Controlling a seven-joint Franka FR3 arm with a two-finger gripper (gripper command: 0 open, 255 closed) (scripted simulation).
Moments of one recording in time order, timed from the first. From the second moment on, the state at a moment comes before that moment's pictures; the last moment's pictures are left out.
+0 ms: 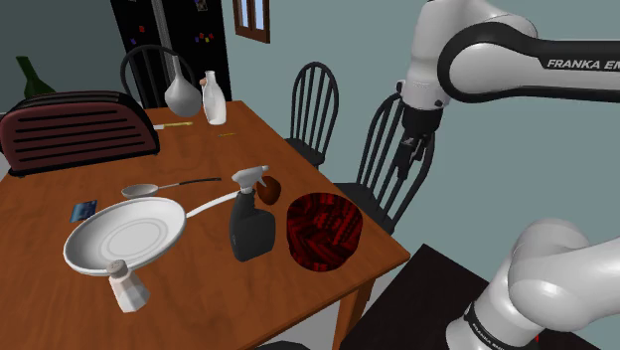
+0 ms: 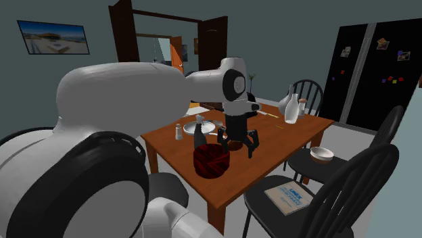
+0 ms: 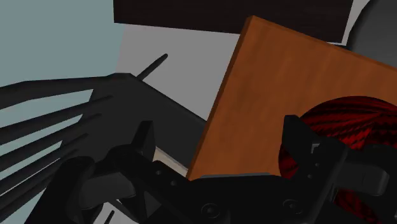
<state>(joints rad) 0.02 -0.78 0.07 -2.42 -0.09 1.60 -0.04</state>
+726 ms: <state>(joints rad) 0.17 -0.59 -0.02 -2.44 0.02 1.95 -0.32</state>
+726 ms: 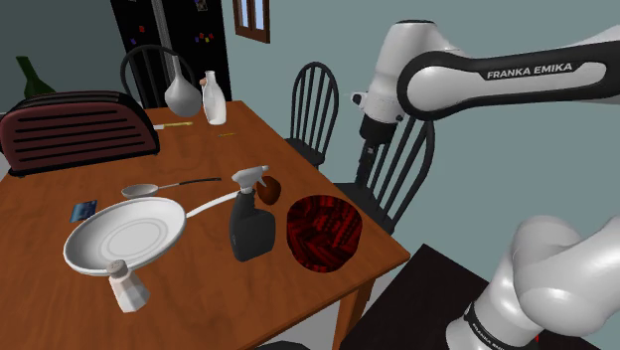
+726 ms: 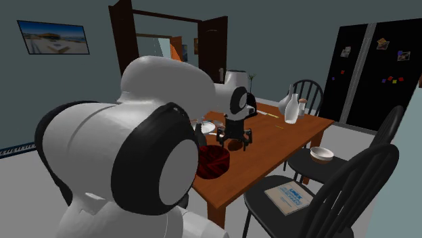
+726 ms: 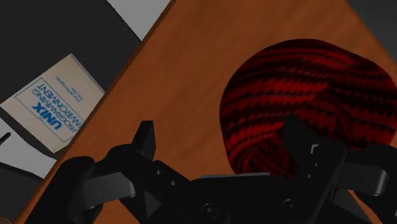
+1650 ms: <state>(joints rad) 0.47 -0.29 -0.12 -2.32 0.35 2.29 -0.92</state>
